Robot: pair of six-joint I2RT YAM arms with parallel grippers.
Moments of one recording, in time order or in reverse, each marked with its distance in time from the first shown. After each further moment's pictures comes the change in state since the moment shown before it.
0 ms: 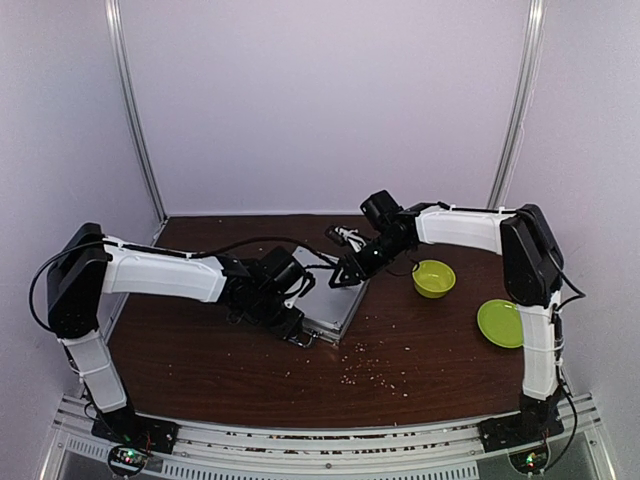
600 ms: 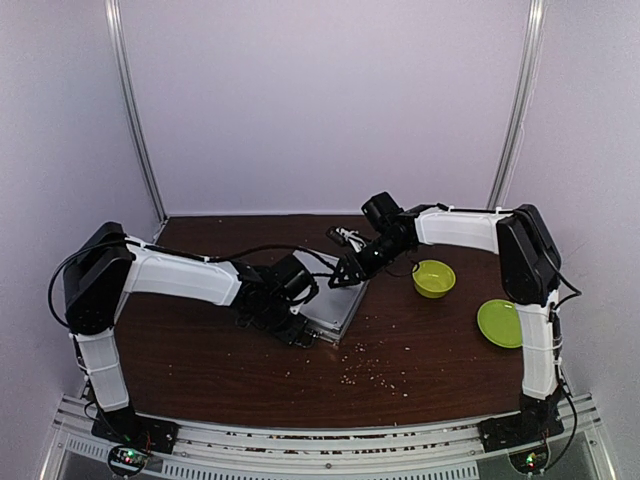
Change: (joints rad) left arm -0.007 0.100 0.033 0.005 -0.017 -0.020; right arm -0.014 0.026 0.001 0.018 -0.054 0.022
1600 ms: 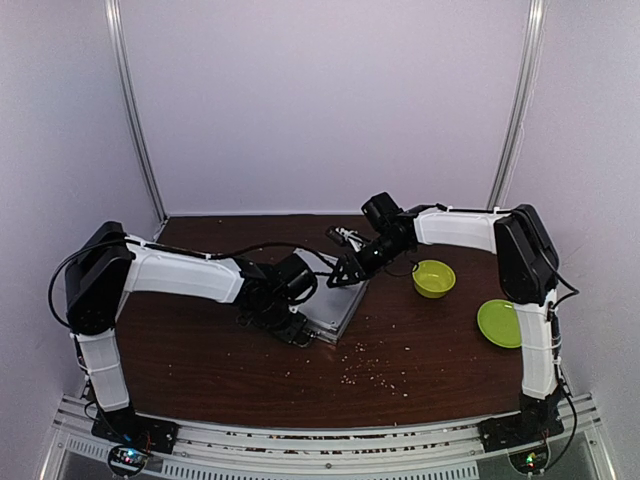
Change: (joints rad) left arm -0.005 0.008 0.042 -0.084 -0.054 -0.027; right arm -0.005 0.016 0.012 0.005 -0.032 0.008
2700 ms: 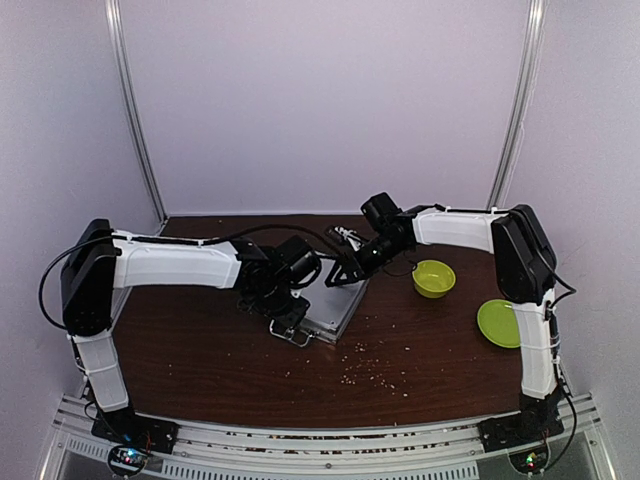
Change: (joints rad) left arm -0.004 -0.026 0.127 -0.134 -0.056 0.025; right arm -0.002 0.020 0.016 0.008 -0.029 0.010
